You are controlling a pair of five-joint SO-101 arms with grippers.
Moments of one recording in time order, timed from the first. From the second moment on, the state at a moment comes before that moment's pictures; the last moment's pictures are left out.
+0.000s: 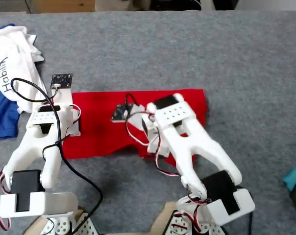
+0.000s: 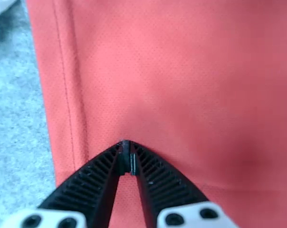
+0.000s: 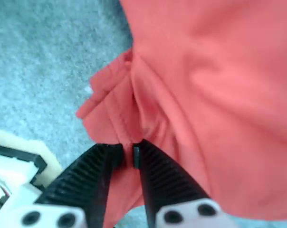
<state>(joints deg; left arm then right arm) -9.2 -5.6 44.4 43.3 -11.3 -26.3 -4.0 29.9 80.7 39.5</state>
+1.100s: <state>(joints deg) -9.2 -5.6 44.4 43.3 -11.3 -21.9 36.2 -27.6 100.4 60.6</state>
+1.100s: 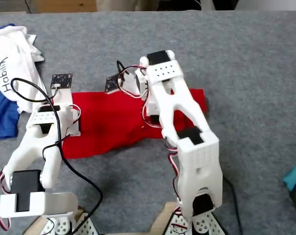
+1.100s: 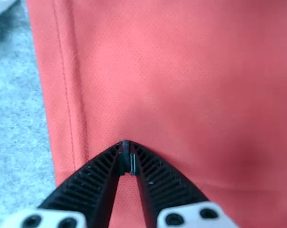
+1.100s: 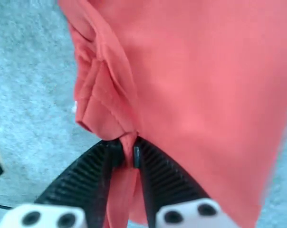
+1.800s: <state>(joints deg) -9.2 -5.6 44.4 43.3 -11.3 -22.1 43.7 -44.2 100.6 71.3</state>
